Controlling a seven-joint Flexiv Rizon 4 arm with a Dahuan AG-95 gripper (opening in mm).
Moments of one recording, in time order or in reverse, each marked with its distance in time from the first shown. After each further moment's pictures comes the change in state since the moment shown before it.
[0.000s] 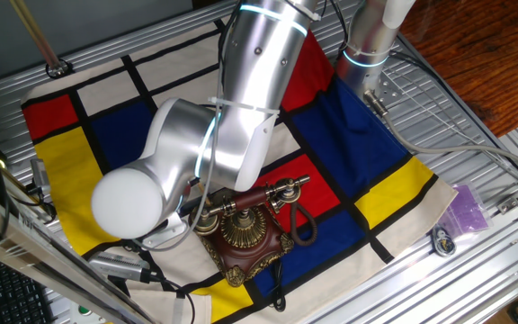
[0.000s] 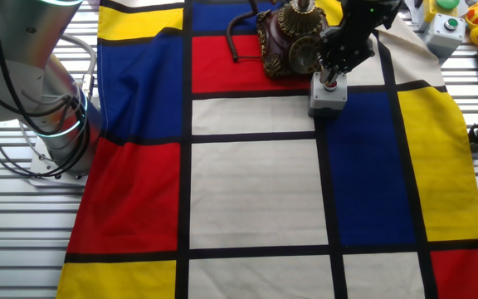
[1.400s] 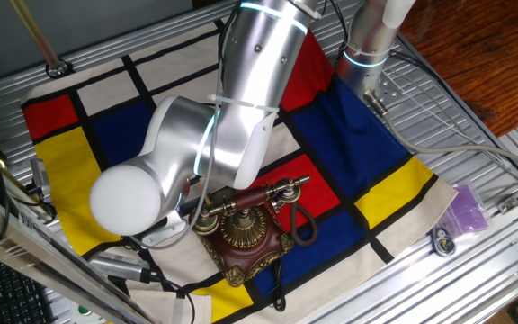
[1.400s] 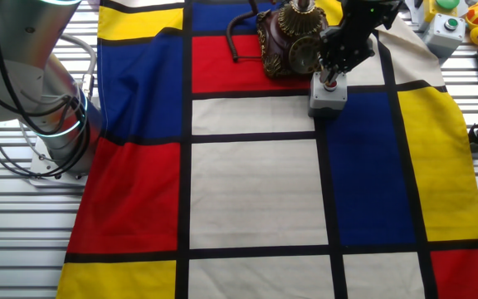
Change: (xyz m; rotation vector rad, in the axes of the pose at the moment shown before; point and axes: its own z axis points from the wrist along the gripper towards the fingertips) arm 0.000 0.001 -0.001 0.000 -0.013 -0.009
